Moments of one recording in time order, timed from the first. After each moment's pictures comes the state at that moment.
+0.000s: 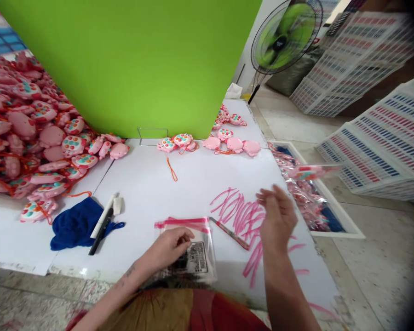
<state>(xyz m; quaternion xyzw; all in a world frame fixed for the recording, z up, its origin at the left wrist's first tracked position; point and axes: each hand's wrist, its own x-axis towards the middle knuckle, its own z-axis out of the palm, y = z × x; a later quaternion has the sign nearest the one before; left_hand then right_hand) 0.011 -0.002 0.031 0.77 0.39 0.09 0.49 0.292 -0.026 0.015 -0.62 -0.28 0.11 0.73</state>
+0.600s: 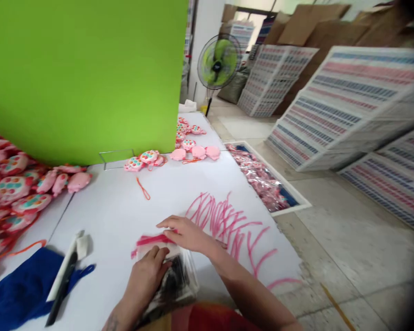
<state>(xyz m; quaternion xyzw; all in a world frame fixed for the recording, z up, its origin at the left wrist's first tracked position) 0.018 0.003 0.018 0.88 0.42 -0.07 0.22 0.205 0.007 0.039 -0.51 -0.69 0.37 0.36</state>
